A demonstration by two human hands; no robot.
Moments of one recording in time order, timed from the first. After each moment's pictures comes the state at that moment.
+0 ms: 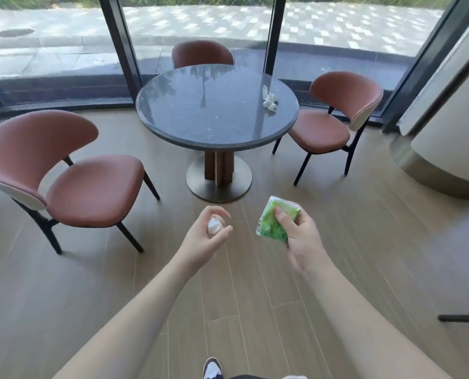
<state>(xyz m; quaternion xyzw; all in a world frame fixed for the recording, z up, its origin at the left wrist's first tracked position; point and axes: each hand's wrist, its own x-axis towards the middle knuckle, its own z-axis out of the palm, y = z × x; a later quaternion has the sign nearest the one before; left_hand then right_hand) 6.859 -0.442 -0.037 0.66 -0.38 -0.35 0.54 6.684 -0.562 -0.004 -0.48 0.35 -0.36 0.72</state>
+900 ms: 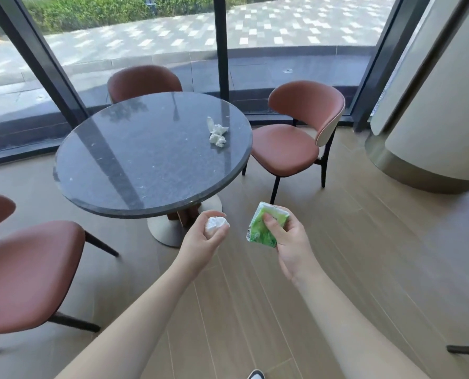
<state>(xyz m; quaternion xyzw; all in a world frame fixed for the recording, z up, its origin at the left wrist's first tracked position) 6.875 -0.824 -0.052 0.68 -0.39 -0.37 0.50 6.690 -0.899 -0.010 -0.45 0.35 -0.42 0.71</state>
